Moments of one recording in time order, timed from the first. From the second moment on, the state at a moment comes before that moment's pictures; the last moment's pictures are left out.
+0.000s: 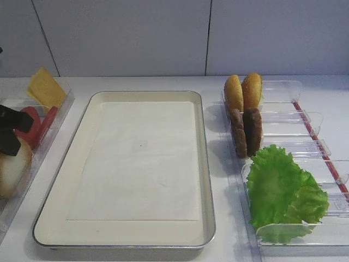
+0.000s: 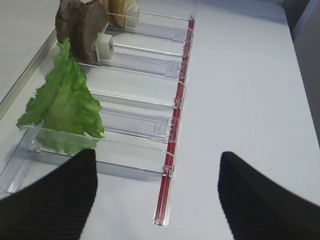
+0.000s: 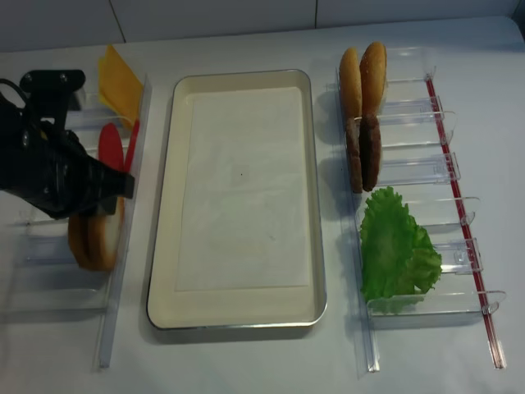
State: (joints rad) left arm -0.07 1.34 -0.90 -0.12 0.87 0.09; right arm 0.07 -0.02 -0.47 0.10 1.14 -0.12
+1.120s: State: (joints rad) left arm -0.07 1.05 -0.87 -0.50 0.93 0.20; right arm 0.07 -0.02 -0.47 0.11 1.14 -0.12
